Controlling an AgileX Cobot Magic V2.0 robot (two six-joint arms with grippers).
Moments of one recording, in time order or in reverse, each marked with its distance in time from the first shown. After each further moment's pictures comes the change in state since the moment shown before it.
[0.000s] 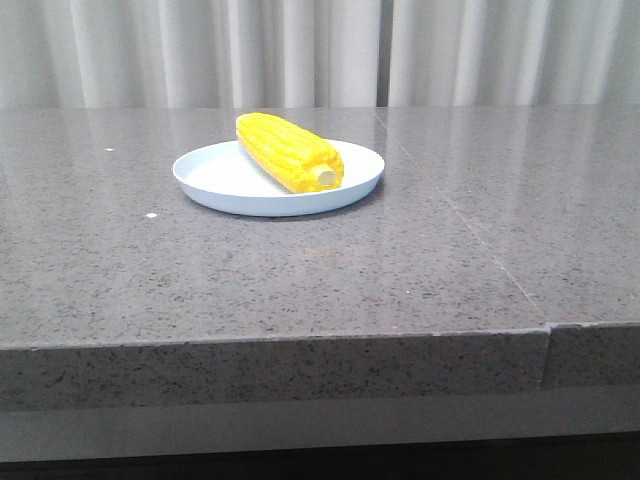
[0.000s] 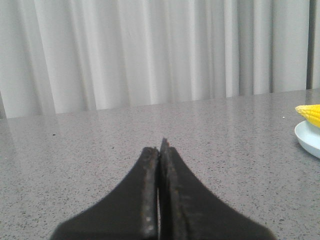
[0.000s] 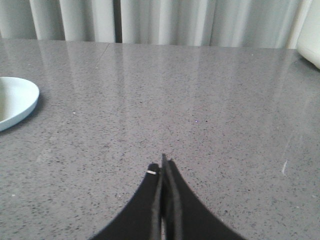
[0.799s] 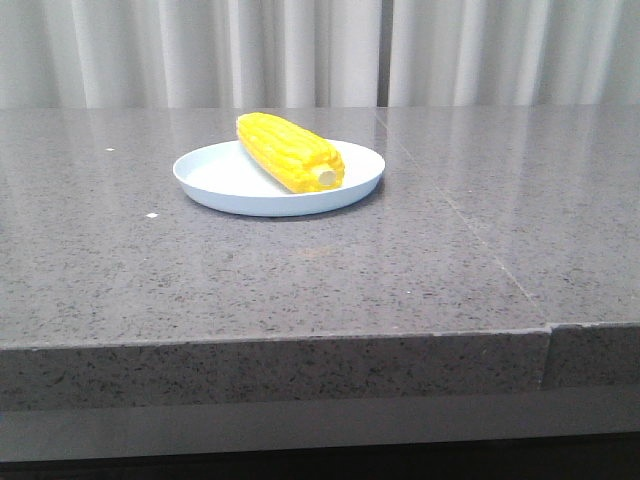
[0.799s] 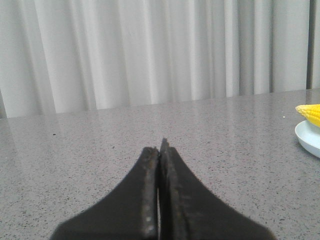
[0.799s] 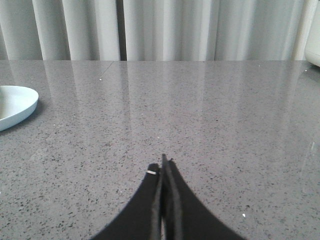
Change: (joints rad) left arm 0.000 0.000 0.000 0.000 0.000 0.000; right arm 0.029 -0.079 0.269 0.035 -0.311 0.000
